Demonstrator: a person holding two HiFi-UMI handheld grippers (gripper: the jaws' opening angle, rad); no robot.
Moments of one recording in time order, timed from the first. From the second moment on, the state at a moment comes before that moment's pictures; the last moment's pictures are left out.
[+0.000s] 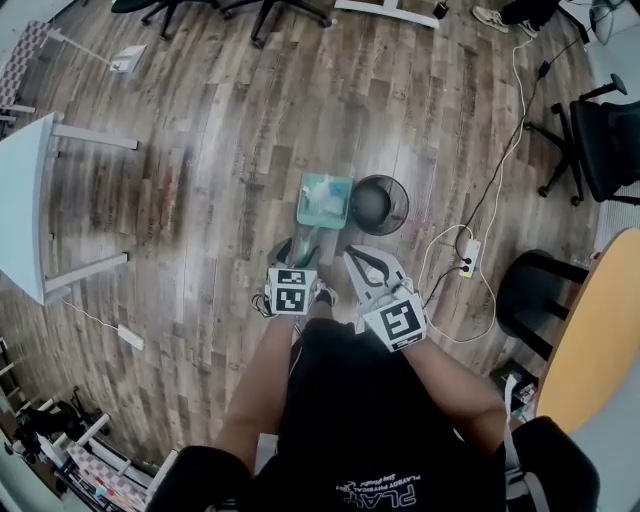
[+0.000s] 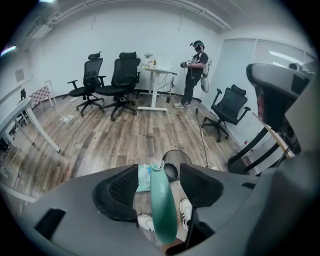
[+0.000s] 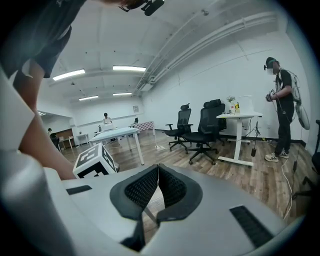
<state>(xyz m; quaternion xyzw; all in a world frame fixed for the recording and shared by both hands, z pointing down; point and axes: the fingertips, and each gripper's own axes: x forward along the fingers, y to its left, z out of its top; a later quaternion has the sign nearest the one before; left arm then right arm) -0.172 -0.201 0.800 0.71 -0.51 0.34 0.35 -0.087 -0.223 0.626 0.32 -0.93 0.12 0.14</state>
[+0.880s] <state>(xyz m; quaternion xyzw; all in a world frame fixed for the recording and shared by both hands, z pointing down) -0.170 -0.206 0.858 0.65 -0.54 0.35 0.41 -0.026 -0.220 0.668 0.36 -0.90 0.15 0.18</state>
